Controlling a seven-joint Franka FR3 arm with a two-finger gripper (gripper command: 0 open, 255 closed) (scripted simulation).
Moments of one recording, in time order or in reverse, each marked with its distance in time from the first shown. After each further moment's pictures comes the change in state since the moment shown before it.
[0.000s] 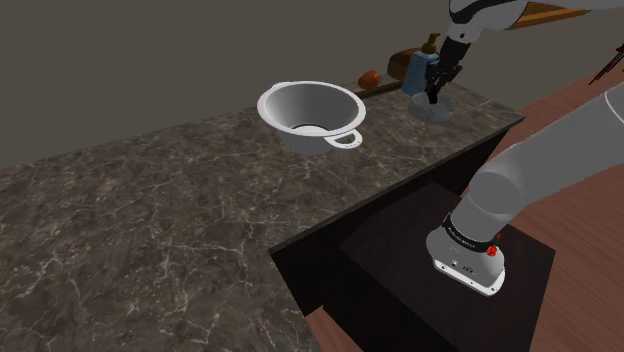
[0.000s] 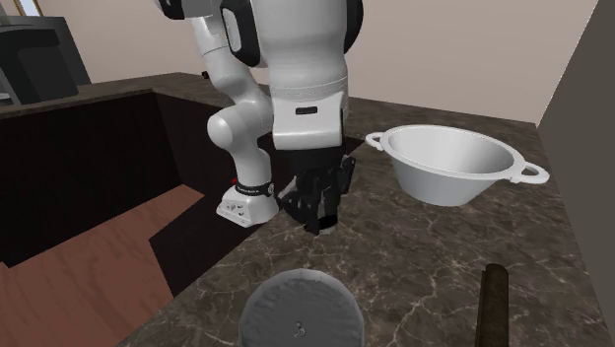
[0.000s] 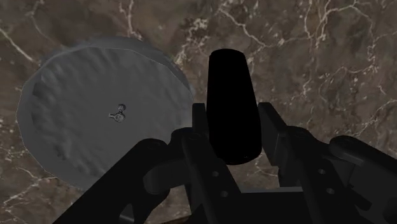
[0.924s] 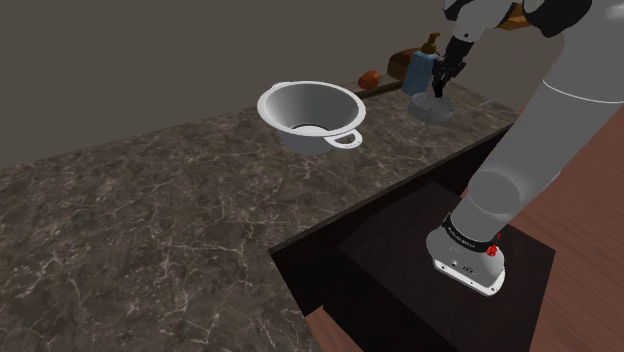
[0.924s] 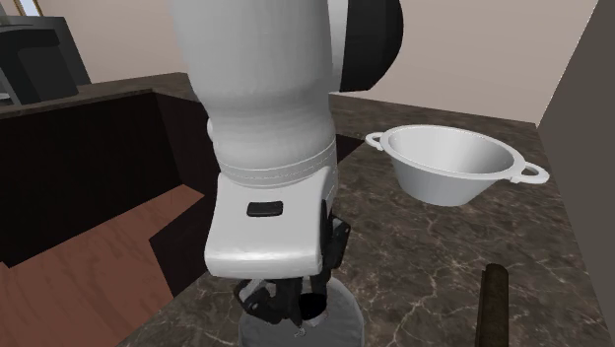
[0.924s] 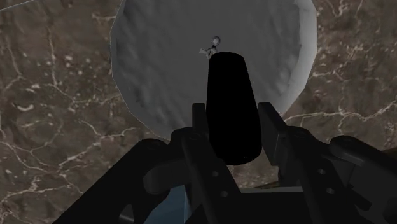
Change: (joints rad) arm -0.014 0.416 -0.177 0.321 0.247 -0.003 -0.323
